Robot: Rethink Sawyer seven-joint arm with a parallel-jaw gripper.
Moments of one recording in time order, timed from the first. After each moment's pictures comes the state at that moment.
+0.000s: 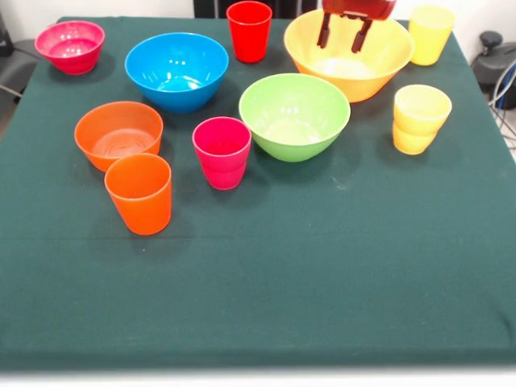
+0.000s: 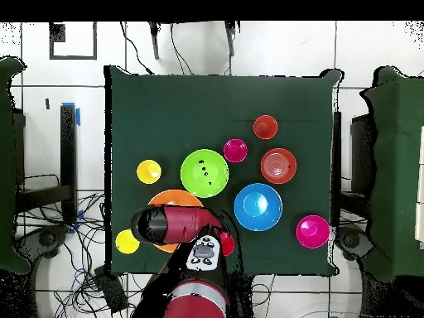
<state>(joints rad) 0.07 -0.56 -0.13 1.92 0.02 0.34 1.81</state>
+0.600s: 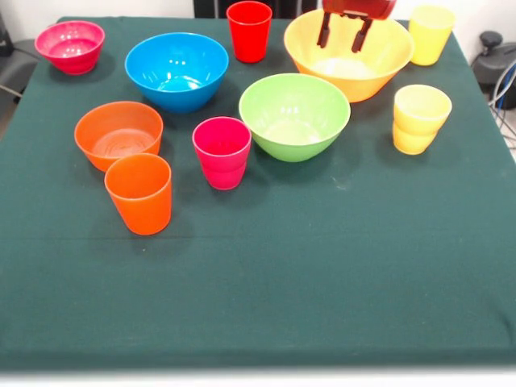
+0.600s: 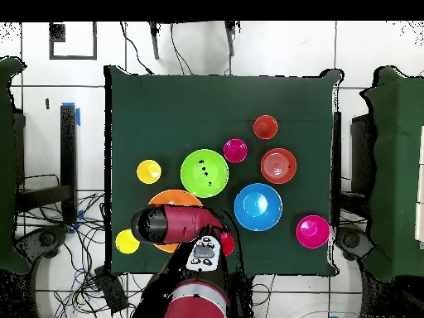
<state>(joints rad) 0.07 -0.56 -0.13 1.92 0.02 0.34 1.81</state>
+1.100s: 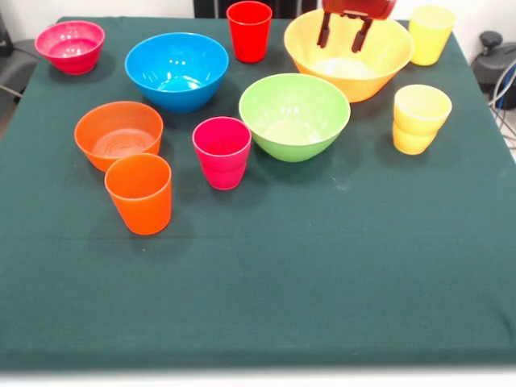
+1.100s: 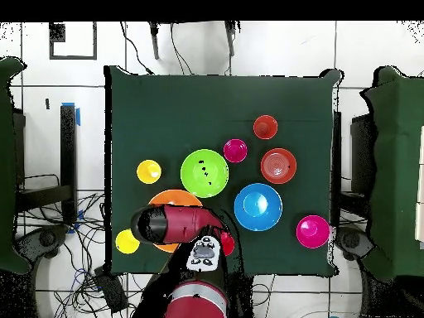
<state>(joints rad) 0.07 -0.56 -0.13 1.92 0.02 0.34 1.81</state>
